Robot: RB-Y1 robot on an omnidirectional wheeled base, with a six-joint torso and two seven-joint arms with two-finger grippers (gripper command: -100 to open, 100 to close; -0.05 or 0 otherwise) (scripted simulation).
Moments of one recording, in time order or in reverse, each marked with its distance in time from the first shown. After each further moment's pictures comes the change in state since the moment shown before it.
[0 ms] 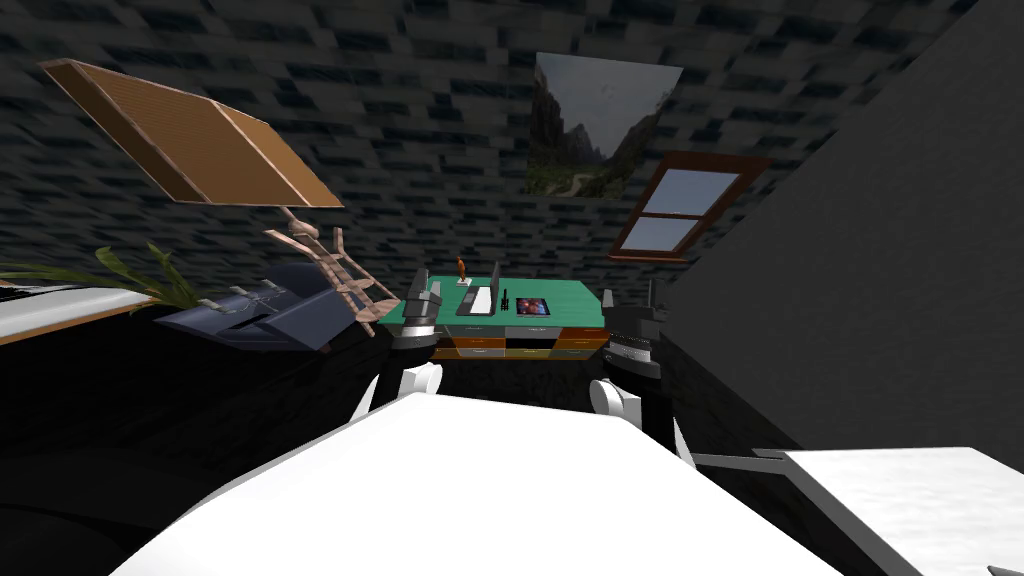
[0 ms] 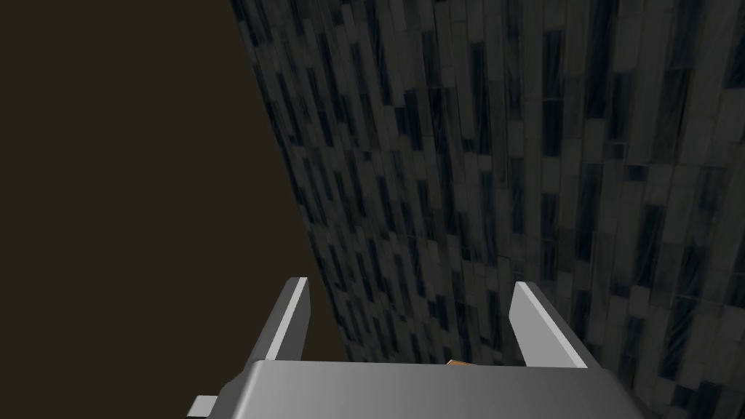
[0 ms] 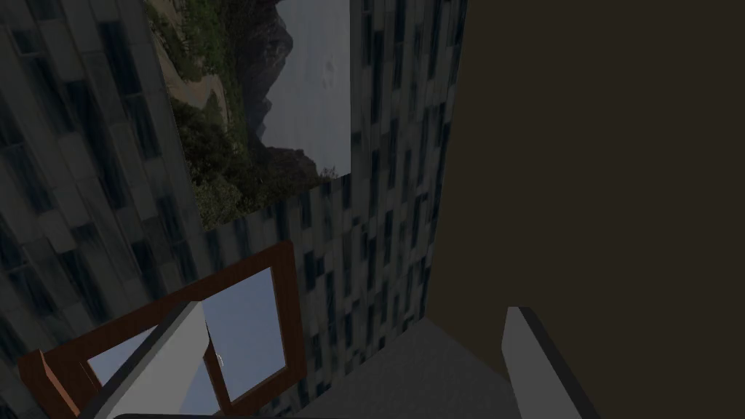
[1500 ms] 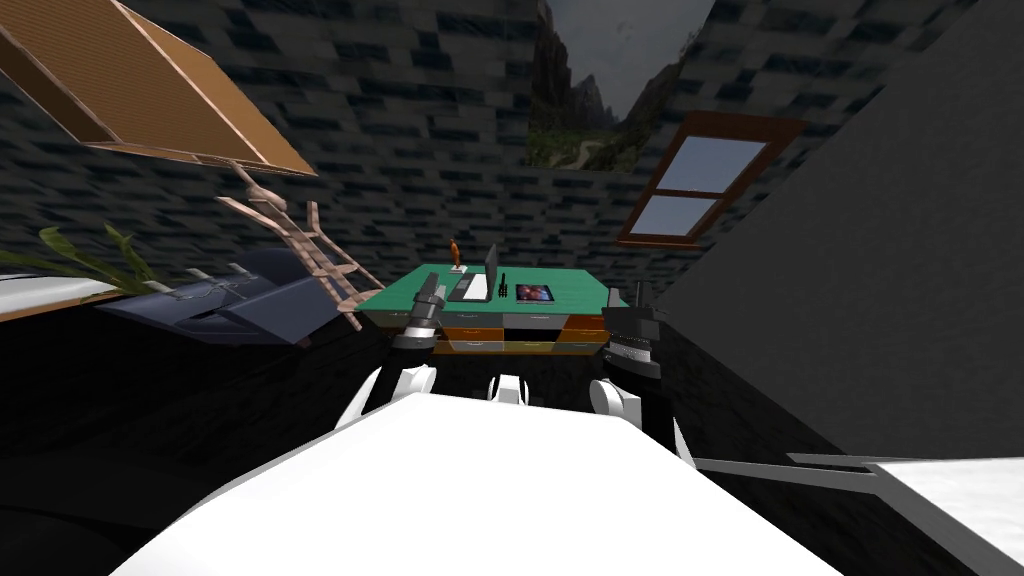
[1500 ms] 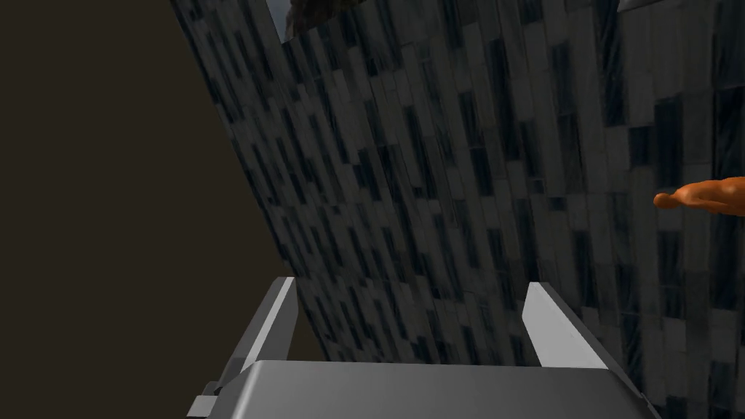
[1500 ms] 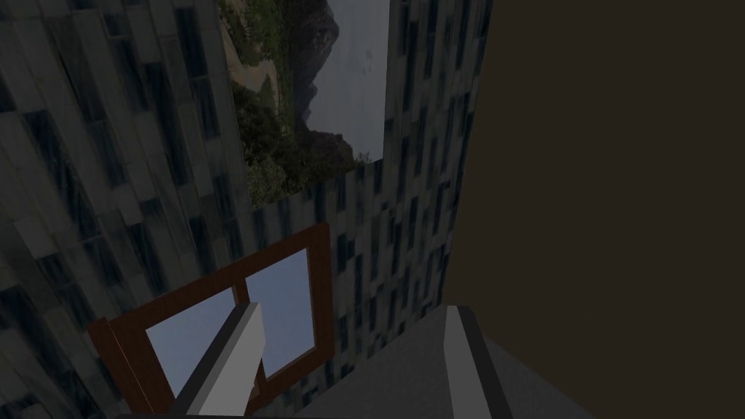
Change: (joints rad) left arm -0.009 0.134 0.008 0.031 -0.020 0.024 -0.017; right arm 0.000 0.000 0.000 0.000 0.000 0.000 0.000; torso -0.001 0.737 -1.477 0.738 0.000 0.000
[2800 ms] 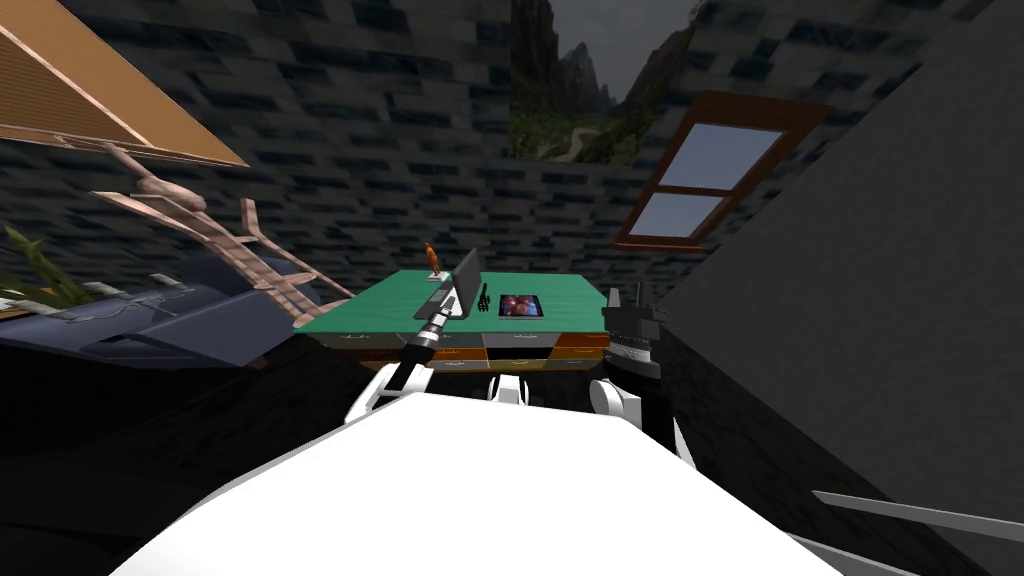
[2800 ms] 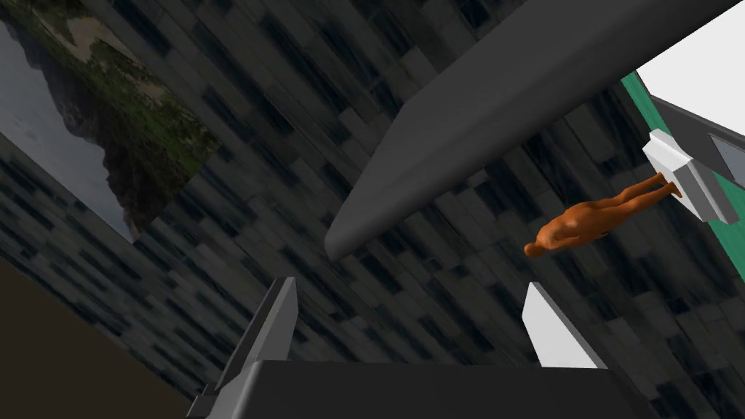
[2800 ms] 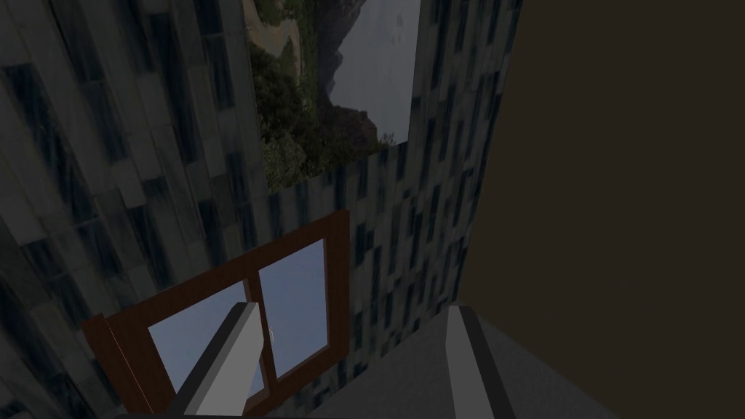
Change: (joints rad) left arm -0.070 0.083 0.071 0.273 -0.160 0.192 -0.142; right arm 0.000 0.000 0.000 0.000 0.000 0.000 0.000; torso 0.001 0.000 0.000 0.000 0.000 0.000
